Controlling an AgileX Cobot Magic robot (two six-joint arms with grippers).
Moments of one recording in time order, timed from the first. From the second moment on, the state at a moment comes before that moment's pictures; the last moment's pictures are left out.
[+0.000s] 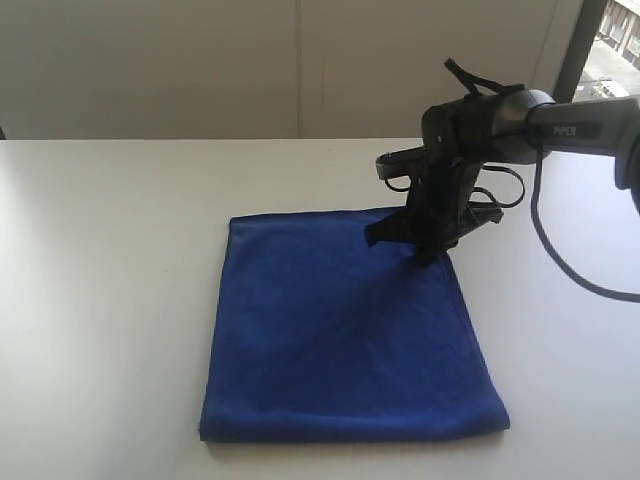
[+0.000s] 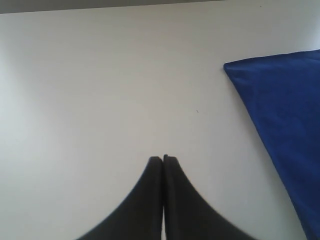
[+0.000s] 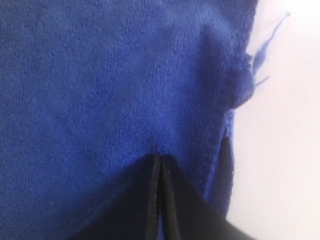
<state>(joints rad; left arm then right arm) -0.14 0.68 -0.45 -0.16 0.34 0.13 0.19 2.24 -1.66 -0.10 0.85 0.16</state>
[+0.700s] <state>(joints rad) -0.16 1.02 -0.83 -0.35 0.93 0.61 0.18 1.87 -1.62 -0.08 1.21 -0.48</state>
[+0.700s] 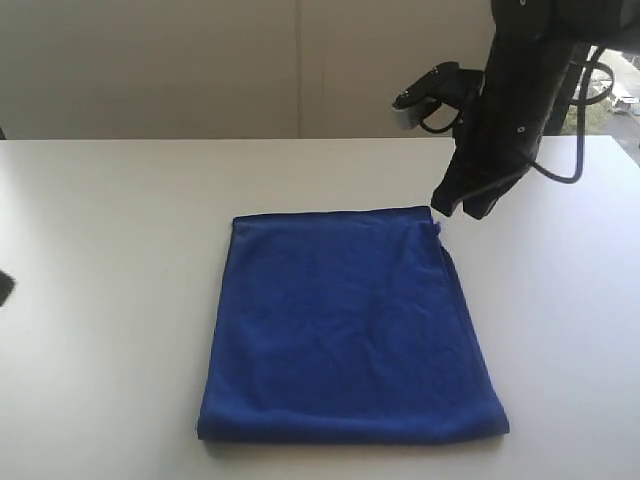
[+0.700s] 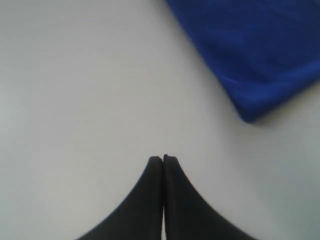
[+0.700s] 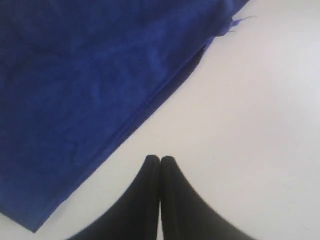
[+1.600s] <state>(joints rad) -0.53 1.64 -1.04 -0.45 1.07 1.45 0.18 1.58 -0.99 0.27 1.06 -1.14</state>
